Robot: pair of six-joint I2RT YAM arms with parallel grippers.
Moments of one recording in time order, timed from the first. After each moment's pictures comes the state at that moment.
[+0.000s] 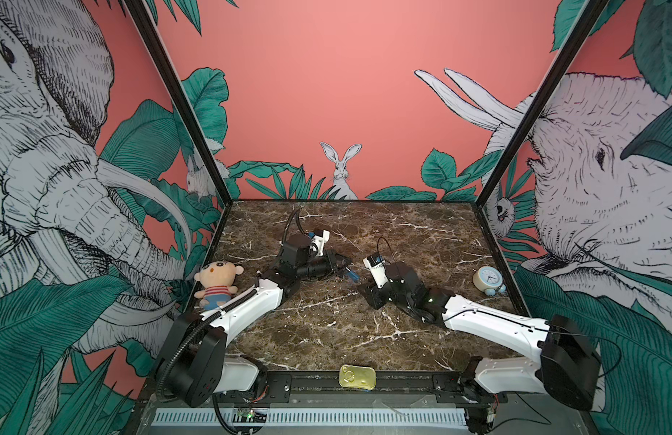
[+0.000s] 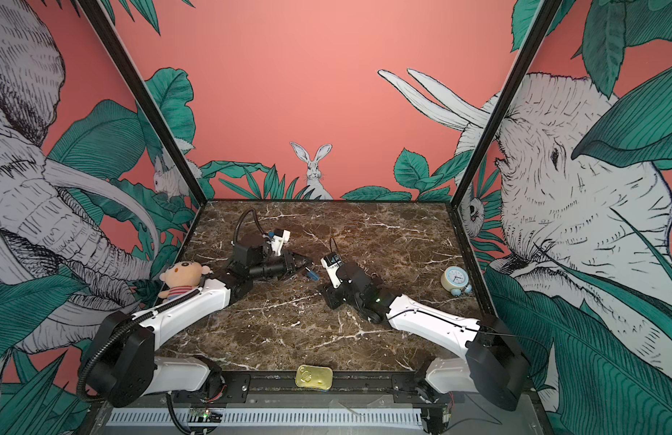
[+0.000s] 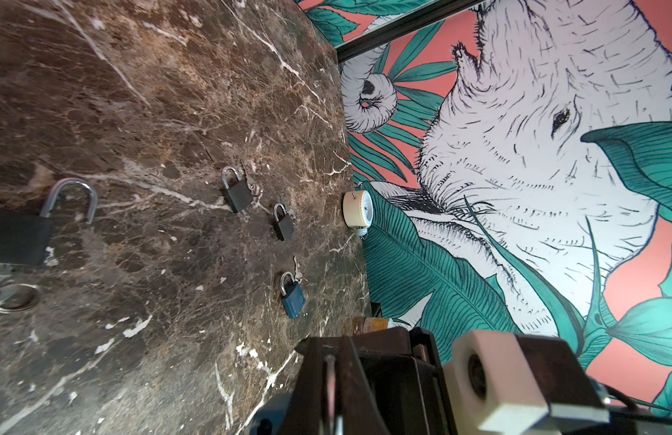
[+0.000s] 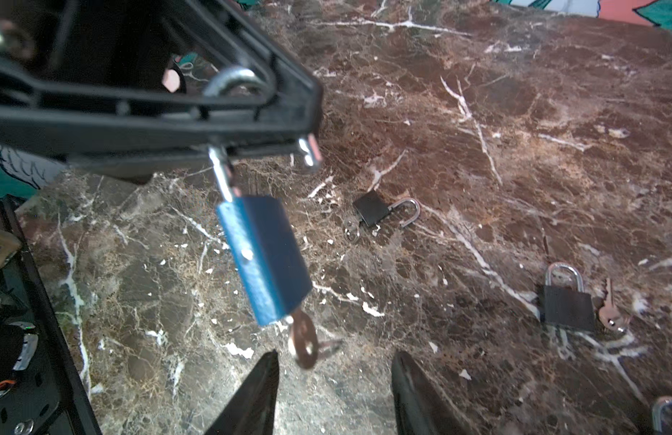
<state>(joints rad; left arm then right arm) -0.53 1.34 0.78 0.16 0.64 -0.98 0.88 1.30 0.77 -0.06 0.00 0.24</state>
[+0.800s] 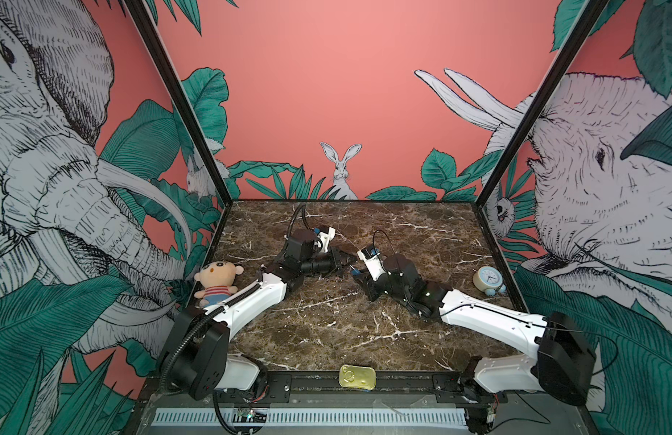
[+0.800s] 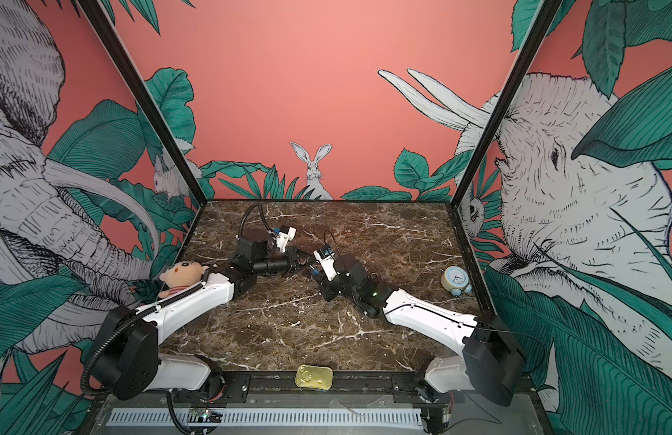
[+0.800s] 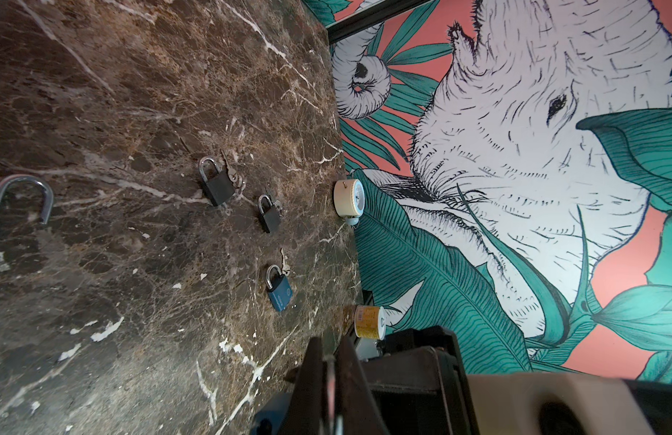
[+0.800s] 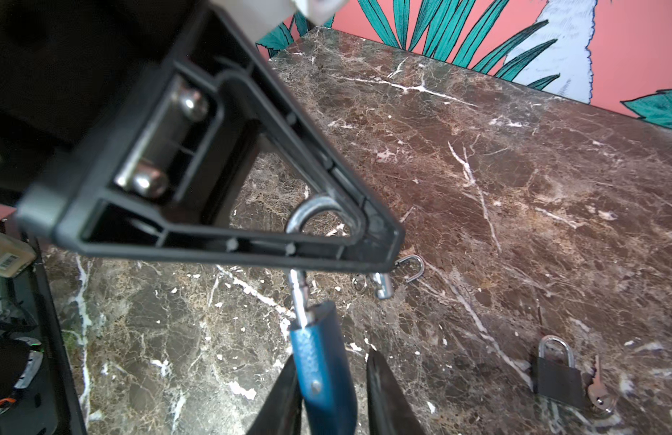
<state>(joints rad) -0.54 1.38 0.85 0.11 0.67 -0.99 0.87 1.34 0.85 -0.02 -0.03 0.16</state>
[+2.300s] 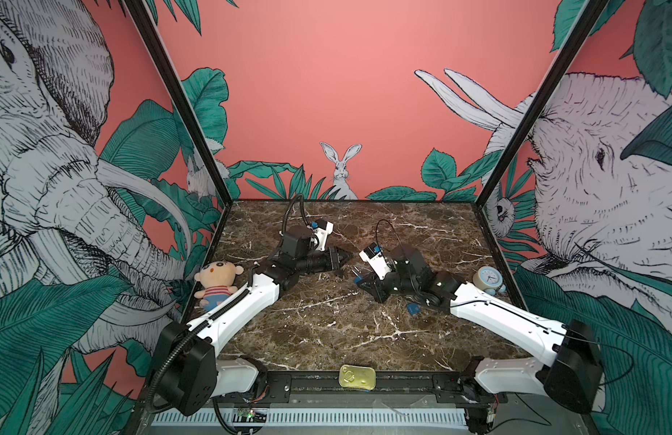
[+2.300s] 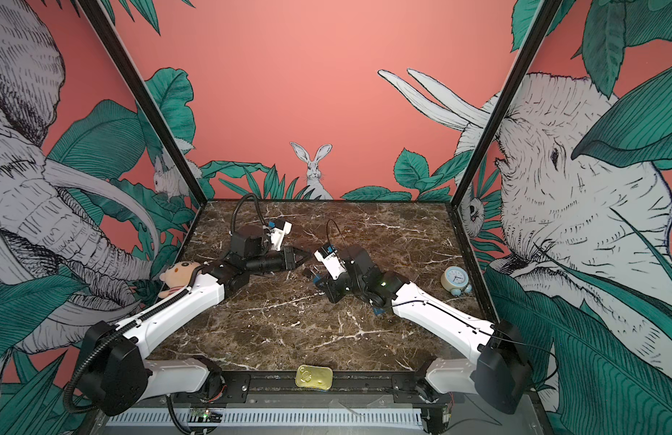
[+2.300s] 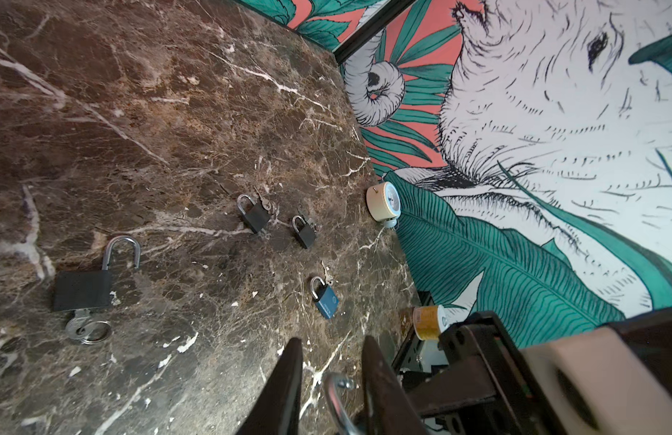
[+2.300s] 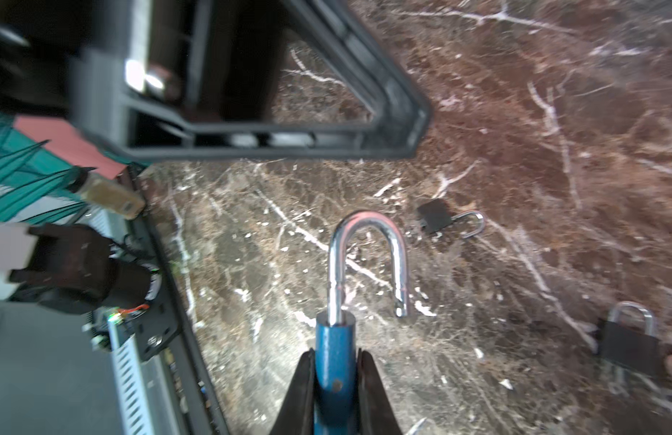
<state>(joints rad) -0.54 1.29 0.90 -0.07 0.59 -0.67 0.81 1.29 0.97 -0.34 -0.32 0.17</state>
